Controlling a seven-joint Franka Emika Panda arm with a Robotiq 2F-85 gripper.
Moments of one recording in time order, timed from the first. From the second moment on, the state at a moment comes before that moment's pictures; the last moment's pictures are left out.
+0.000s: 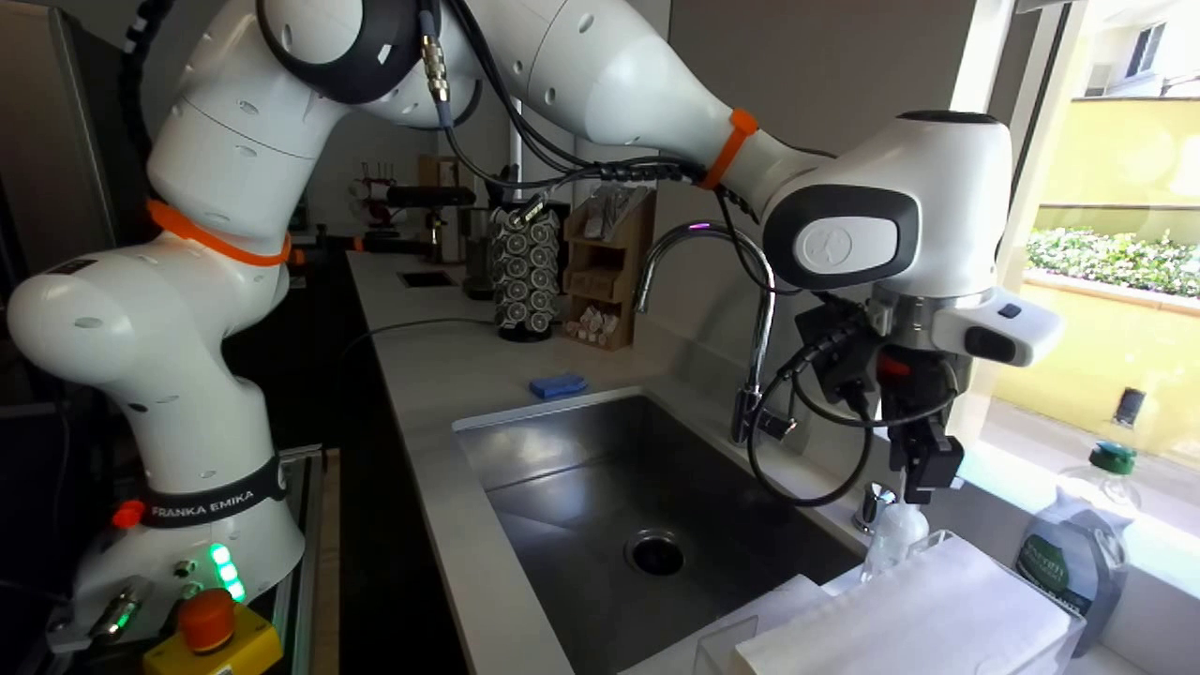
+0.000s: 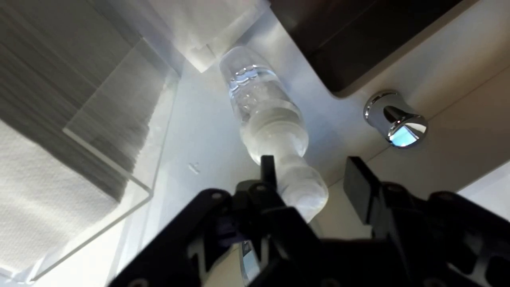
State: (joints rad) arm -0.43 0.52 -0.17 -1.56 0.26 2.29 -0.08
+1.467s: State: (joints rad) arm -0.41 0.51 -0.18 -1.54 0.25 2.28 -0.03
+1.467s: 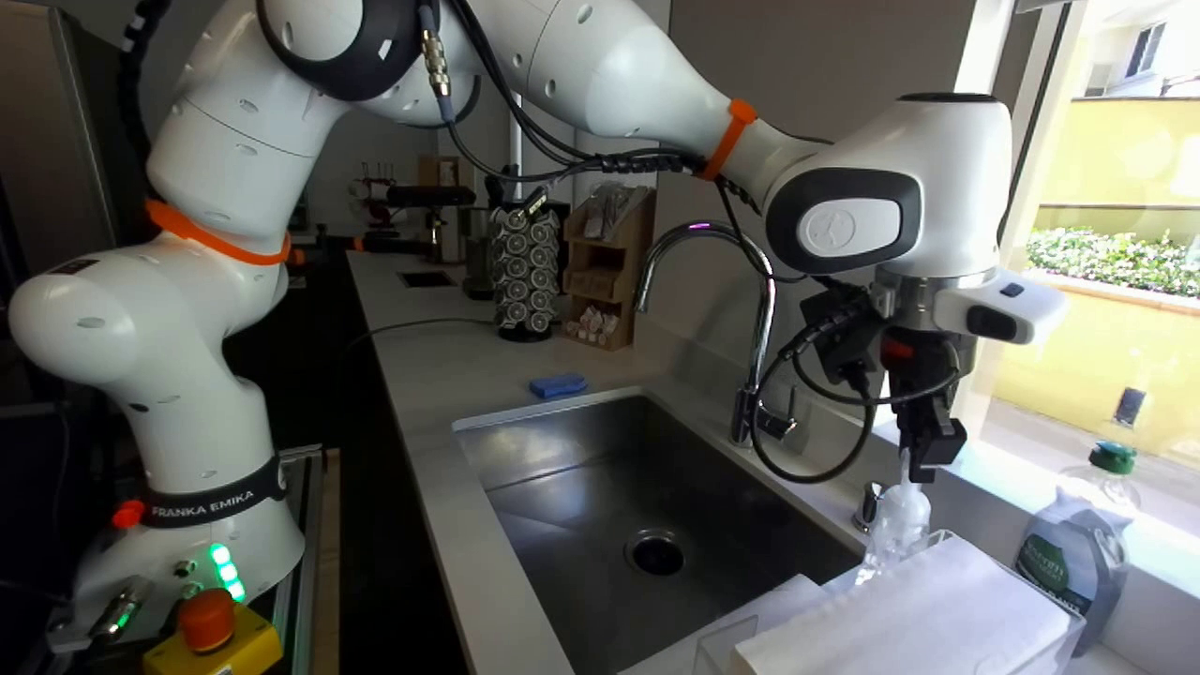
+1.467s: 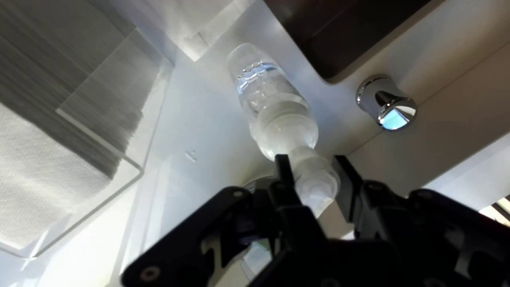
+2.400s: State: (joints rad) arm -0.28 0.47 -0.21 -1.50 0.25 2.23 0.39
